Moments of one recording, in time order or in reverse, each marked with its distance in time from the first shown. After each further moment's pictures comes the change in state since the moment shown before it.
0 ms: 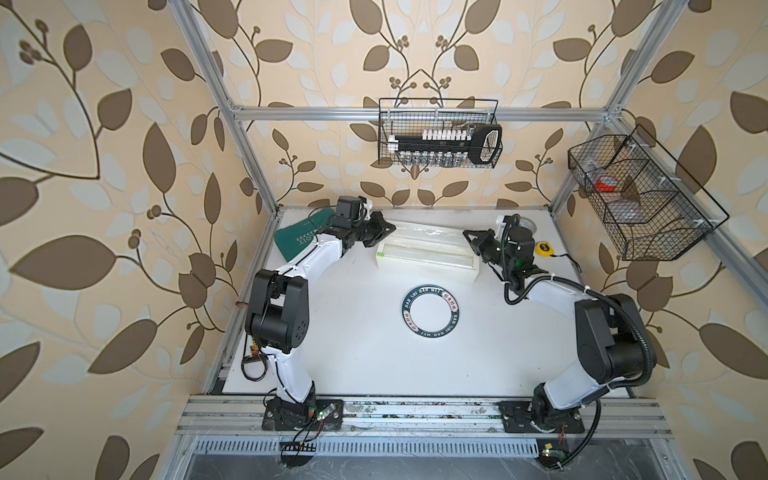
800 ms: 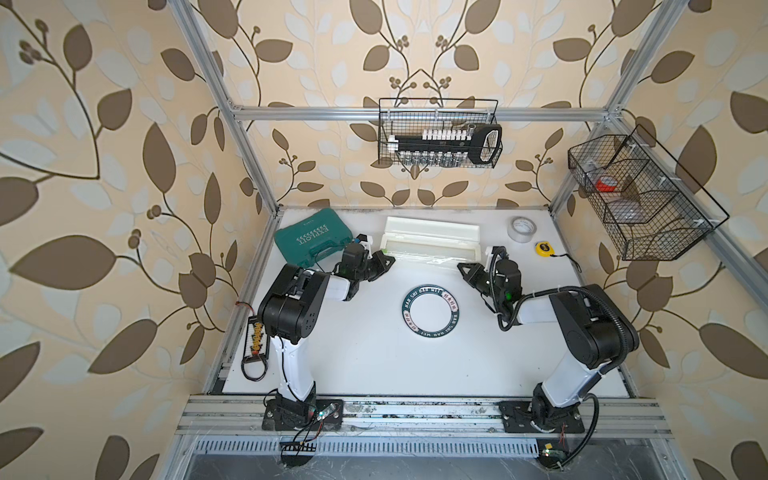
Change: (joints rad) left arm -0.046 0.099 -0.567 0.783 -0.122 -0.032; right arm 0.074 0.118 -0.309 0.302 0.084 -0.158
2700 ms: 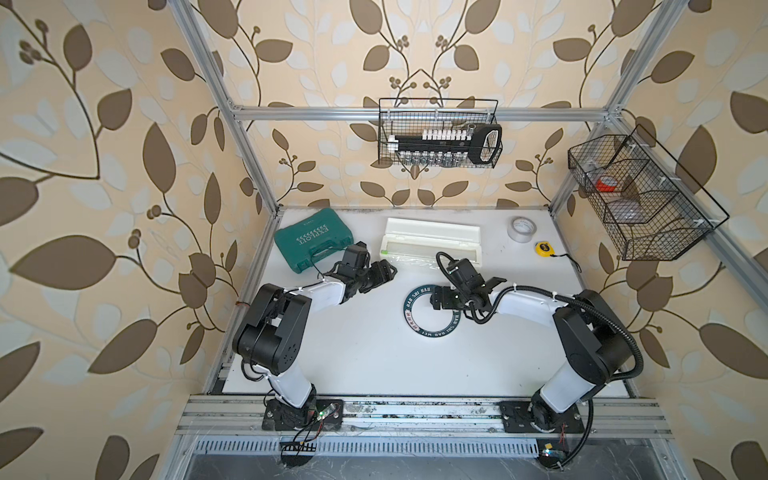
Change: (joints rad) left arm -0.059 -0.229 -0.026 -0.483 -0.144 0.158; right arm 0.322 -0.064 0.324 -1.074 0.267 -0.409
